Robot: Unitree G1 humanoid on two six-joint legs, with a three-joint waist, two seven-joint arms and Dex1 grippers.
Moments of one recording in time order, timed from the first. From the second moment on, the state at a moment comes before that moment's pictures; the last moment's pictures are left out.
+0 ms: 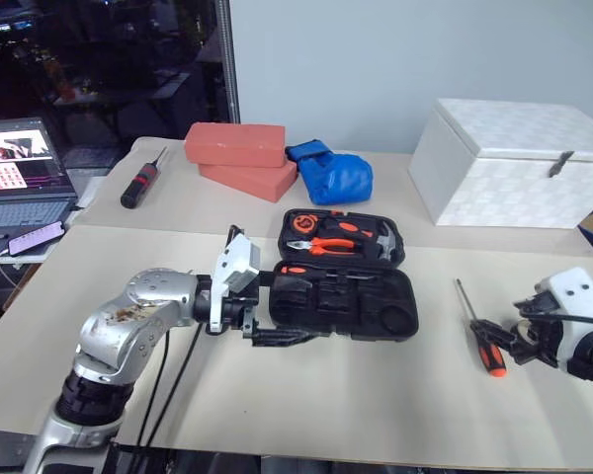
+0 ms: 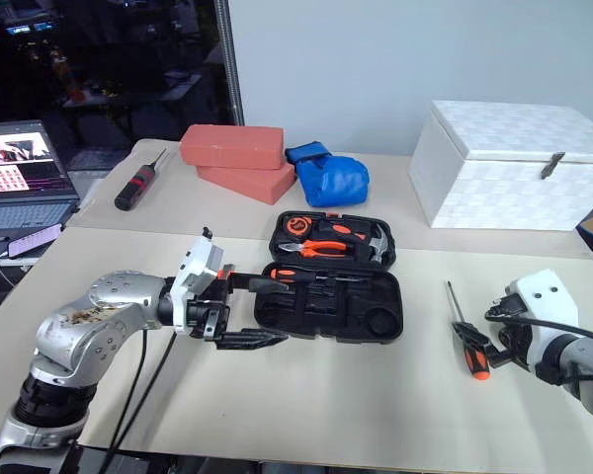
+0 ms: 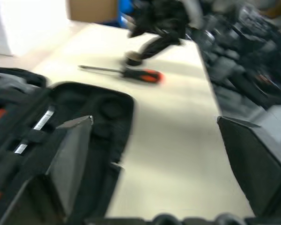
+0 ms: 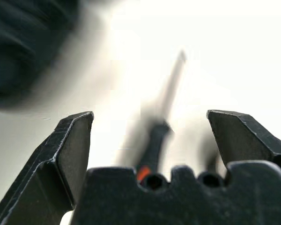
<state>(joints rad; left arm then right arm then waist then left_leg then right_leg) -0.44 0.61 -0.10 -0.43 -0.62 0.74 -1.17 0.16 -0.94 -0.44 -0.46 0.55 1.05 0.47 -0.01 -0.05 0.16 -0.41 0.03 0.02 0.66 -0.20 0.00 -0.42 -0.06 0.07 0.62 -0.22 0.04</state>
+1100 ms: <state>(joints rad) -0.11 0.71 0.19 -0.49 -0.76 0.69 -1.04 -0.62 -0.99 0.37 -0.08 0.11 0.46 1.05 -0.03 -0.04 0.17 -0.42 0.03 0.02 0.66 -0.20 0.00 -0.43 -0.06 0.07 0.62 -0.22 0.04</state>
